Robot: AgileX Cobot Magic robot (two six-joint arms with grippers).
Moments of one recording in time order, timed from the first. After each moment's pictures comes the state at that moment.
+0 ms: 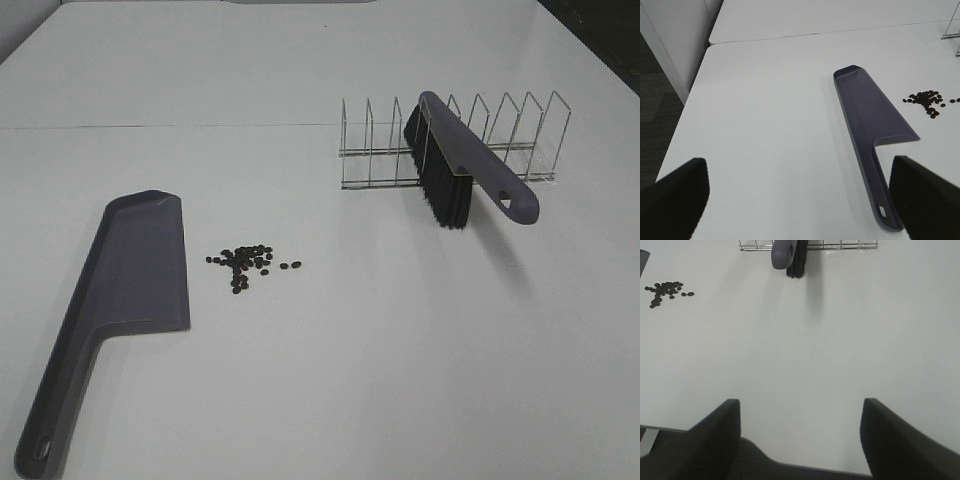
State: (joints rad) left arm -0.02 0.00 -0.52 -0.02 1.07 0.06; right arm 0.04 0.08 -0.46 0.05 1.11 0.01
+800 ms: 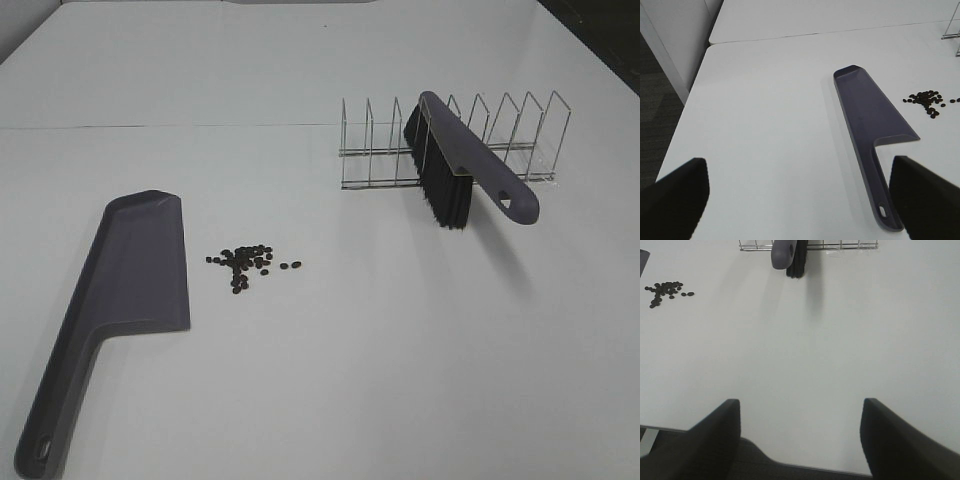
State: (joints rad) left arm -0.02 0.00 -0.52 -0.02 1.07 0.06; right arm 0.04 0.08 -0.46 0.05 1.11 0.01
